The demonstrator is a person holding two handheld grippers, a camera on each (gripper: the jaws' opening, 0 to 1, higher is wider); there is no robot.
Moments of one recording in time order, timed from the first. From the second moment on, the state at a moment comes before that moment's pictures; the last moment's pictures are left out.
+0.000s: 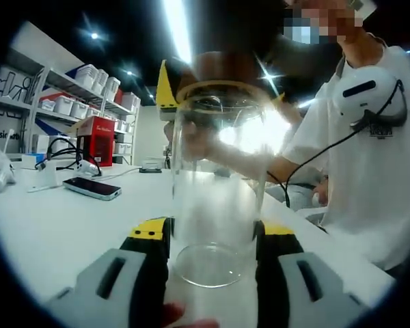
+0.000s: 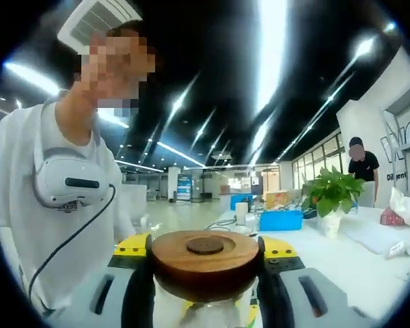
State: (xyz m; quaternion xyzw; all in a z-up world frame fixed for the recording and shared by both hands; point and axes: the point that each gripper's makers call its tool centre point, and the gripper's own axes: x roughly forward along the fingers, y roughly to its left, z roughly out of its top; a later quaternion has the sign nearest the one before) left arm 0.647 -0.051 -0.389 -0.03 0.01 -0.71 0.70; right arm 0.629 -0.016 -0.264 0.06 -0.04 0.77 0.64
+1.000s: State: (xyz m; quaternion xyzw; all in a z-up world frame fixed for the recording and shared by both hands) left arm 0.644 -0.054 -0.388 -0.03 0.01 -0.71 0.70; right arm 0.642 -0.054 -0.224 -0.01 -0.06 0.26 0.96
